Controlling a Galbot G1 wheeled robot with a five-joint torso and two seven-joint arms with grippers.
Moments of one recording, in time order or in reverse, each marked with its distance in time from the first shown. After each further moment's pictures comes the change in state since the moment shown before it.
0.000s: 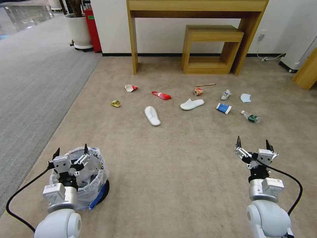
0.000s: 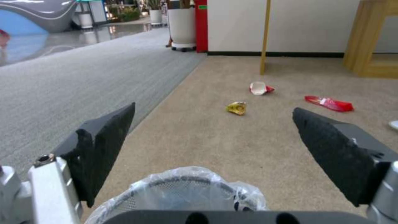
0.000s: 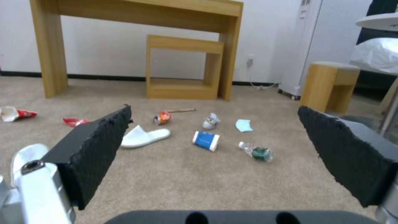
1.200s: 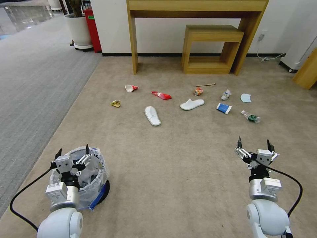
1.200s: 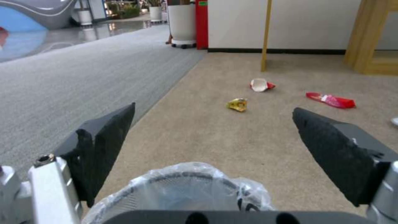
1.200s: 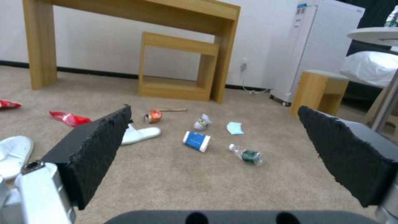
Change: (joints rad) left arm -0.012 -0.003 0.005 0.025 0.004 -0.005 0.000; right arm 0.018 0.007 0.013 -0.050 -0.071 0.035 -0.001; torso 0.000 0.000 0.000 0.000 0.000
